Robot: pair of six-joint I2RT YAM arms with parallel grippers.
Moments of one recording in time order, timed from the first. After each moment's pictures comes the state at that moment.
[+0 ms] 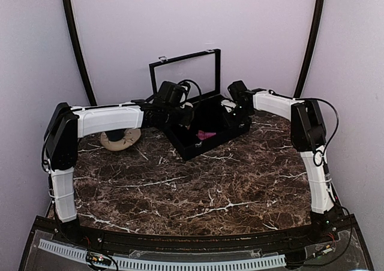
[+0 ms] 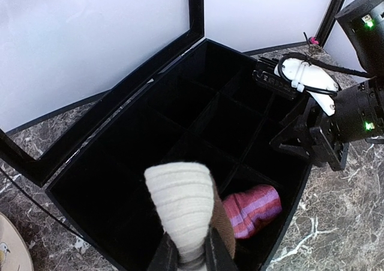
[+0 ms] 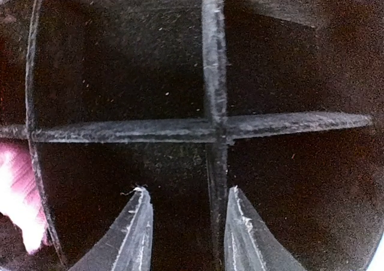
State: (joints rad) left arm -0.76 1.99 1.62 -0.19 -0.30 -0.22; right arm 0.45 2.36 2.01 -0.72 -0.06 -0.07
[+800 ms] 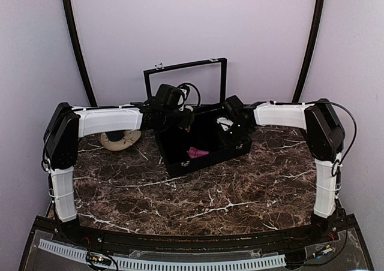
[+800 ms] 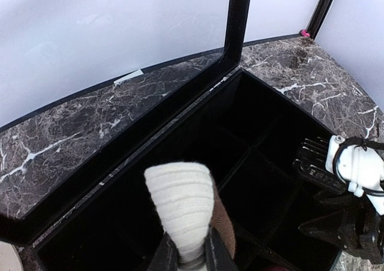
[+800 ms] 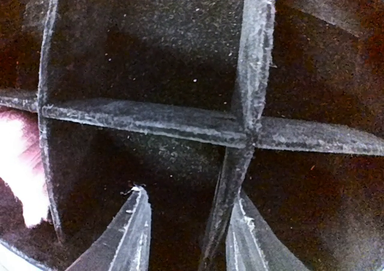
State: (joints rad) left arm -0.74 1.99 1.58 -0.15 -0.23 -0.21; right arm 0.62 2.06 1.54 -0.63 -0.05 0.12
